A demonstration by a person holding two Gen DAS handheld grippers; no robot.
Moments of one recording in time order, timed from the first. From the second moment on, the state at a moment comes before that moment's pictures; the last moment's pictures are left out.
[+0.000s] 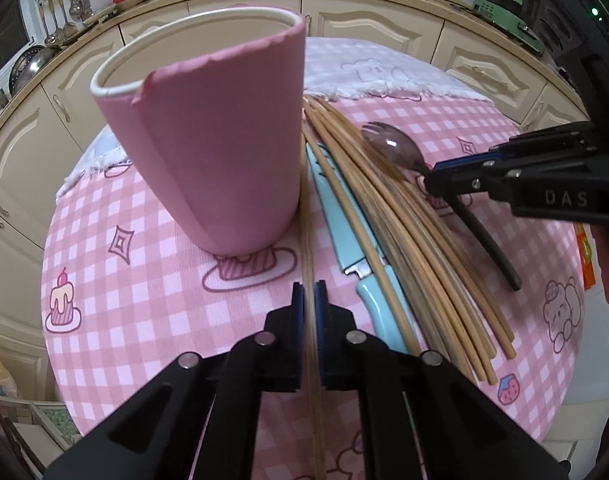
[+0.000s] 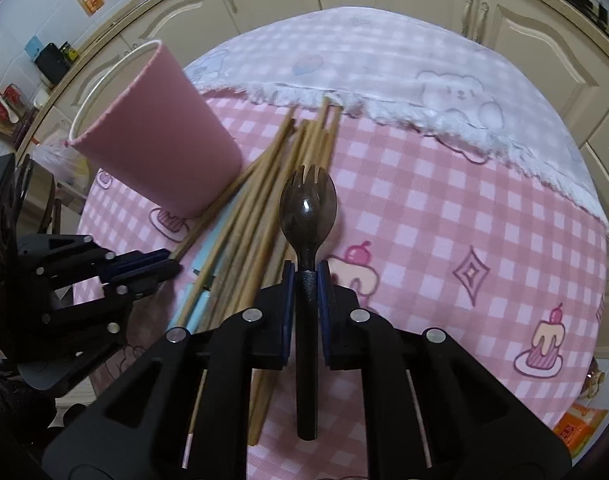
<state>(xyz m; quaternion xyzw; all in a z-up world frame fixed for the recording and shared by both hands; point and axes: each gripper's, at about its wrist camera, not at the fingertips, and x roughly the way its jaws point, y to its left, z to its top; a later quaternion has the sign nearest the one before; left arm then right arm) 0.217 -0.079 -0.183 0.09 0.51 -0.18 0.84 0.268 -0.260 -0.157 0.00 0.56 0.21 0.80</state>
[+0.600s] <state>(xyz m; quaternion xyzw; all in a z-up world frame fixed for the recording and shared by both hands) 0.222 -0.080 -0.183 0.11 0.50 -0.17 0.84 0.251 -0.276 -0.157 0.03 0.54 0.21 0.81</state>
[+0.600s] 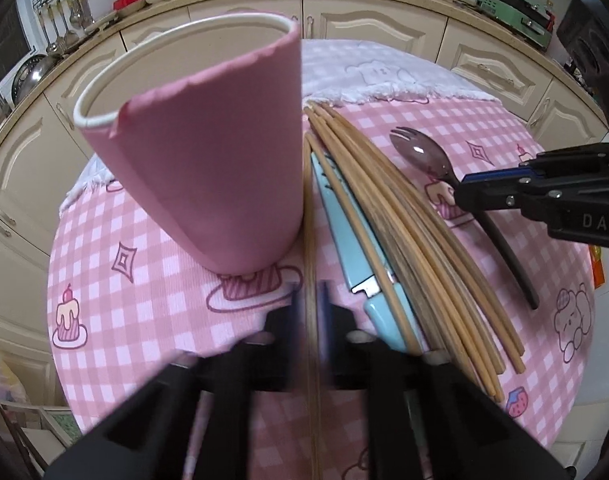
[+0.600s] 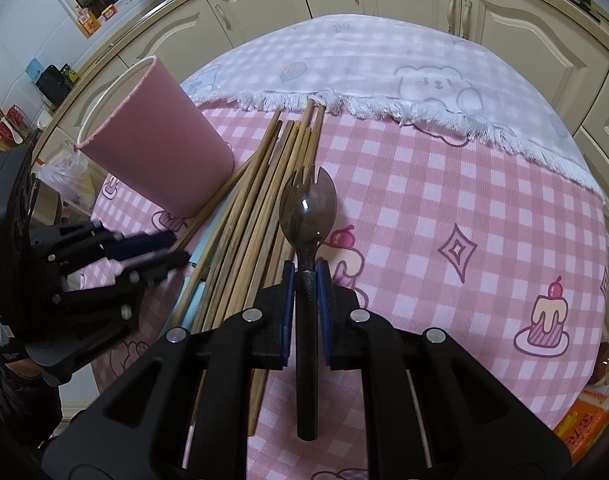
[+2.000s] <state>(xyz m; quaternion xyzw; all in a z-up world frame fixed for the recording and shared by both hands) 0.242 -0.017 -0.002 -0.10 0.04 -0.15 0.98 0.286 -0.218 -0.016 0.20 0.22 0.25 0.92</state>
